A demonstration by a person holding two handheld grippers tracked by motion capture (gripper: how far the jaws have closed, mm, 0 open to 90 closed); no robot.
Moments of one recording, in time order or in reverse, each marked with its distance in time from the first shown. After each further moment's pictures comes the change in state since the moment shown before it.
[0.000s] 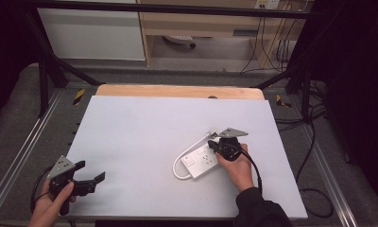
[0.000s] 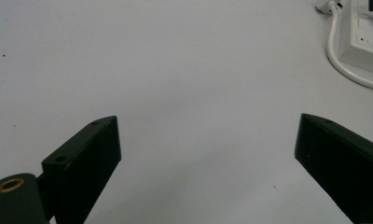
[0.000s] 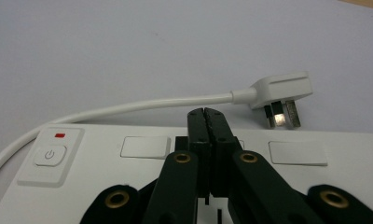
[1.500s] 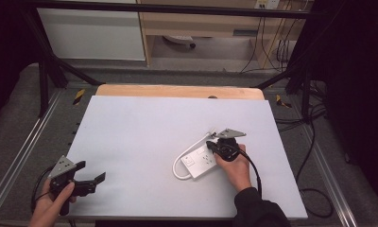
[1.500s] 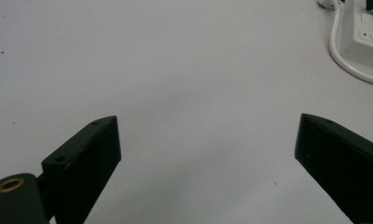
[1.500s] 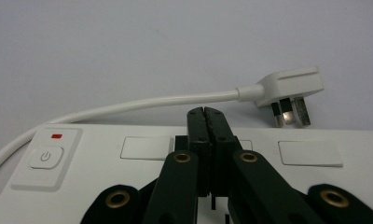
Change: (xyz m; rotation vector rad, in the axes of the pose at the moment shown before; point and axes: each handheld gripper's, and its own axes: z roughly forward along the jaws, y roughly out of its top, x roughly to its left) left arm 0.000 0.000 0.001 0.016 0.003 0.006; right arm 0.002 -0.003 0.007 0.004 0.005 0.012
